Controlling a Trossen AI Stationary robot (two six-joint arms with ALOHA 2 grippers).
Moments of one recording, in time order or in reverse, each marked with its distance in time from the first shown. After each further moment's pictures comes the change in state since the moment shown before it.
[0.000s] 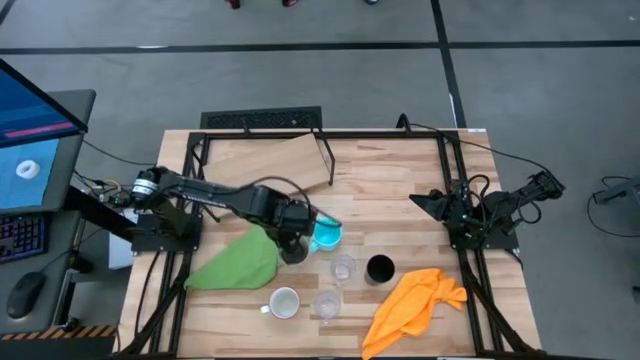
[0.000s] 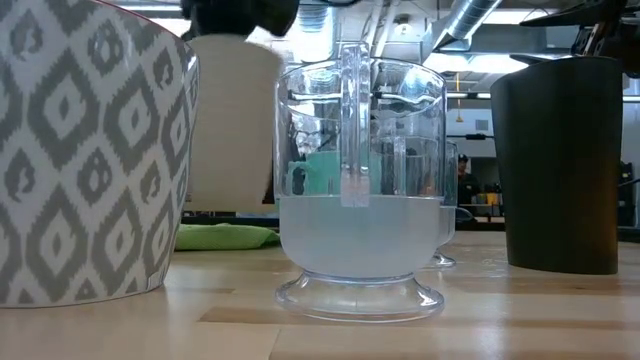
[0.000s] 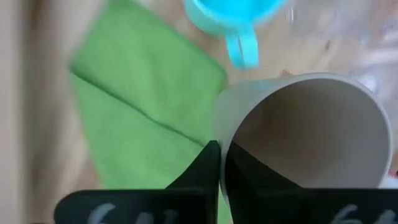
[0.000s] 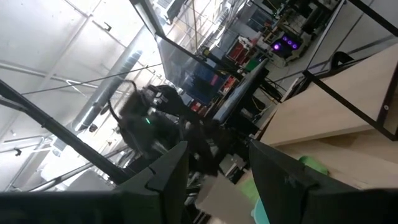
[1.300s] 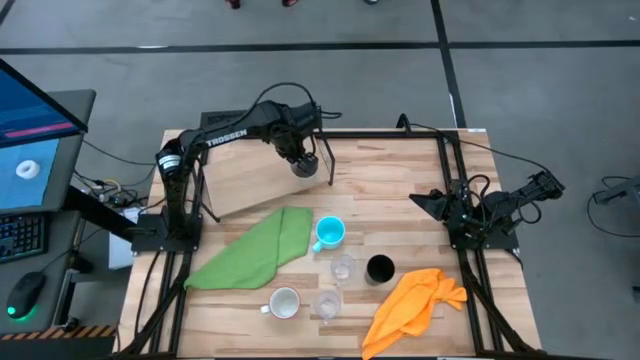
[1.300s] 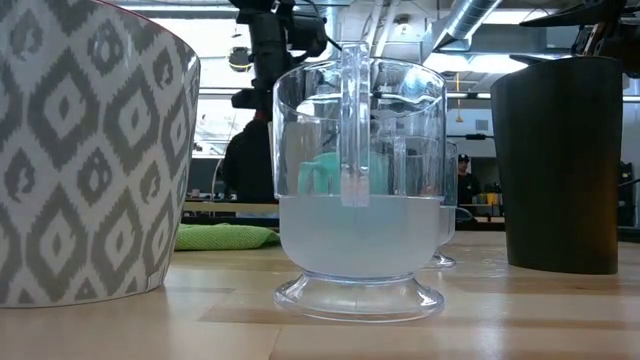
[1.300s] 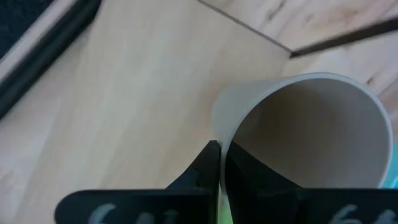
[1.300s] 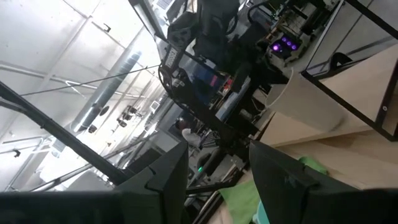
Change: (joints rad) left arm 0.599 0.181 0.259 -0.024 -0.014 0.324; right arm -0.001 0.000 0.000 0.000 0.003 0.000
